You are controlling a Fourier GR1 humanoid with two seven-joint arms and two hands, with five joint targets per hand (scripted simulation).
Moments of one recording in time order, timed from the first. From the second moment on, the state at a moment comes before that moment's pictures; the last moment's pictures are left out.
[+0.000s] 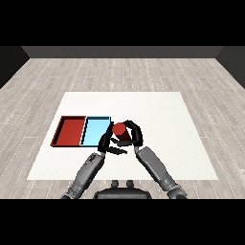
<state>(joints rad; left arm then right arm) -0.27 0.00 -0.39 -1.26 0.21 0.21 -0.32 -0.41 0.00 0.46 -1.34 -0.20 -0.50 -0.28</state>
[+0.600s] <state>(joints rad) -0.31 0.00 -0.45 -1.21 0.28 0.24 -0.36 -0.49 0.00 0.54 -1.30 -0.30 -0.55 -0.31</state>
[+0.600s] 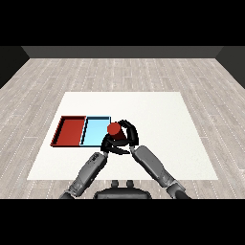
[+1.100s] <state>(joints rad) -0.33 0.01 -0.47 -1.22 0.29 0.26 -0.35 -0.52 0.00 0.60 -1.25 -0.36 -0.57 -0.35</state>
